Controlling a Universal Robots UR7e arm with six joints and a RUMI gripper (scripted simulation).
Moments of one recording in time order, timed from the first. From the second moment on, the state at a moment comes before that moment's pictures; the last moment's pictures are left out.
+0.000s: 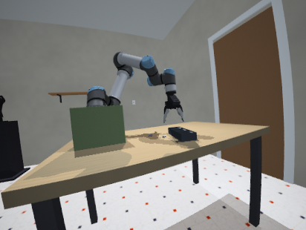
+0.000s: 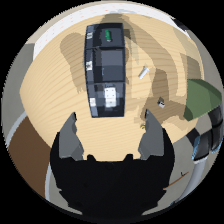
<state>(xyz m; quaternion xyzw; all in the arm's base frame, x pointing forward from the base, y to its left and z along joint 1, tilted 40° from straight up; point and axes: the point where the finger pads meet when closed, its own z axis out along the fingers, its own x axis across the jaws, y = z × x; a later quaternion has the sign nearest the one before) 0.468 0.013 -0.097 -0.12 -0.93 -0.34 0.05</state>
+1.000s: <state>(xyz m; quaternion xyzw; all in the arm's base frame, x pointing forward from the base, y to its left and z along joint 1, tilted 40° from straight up) 0.469 -0.051 -0.020 -0.12 -0.93 -0.34 0.05</state>
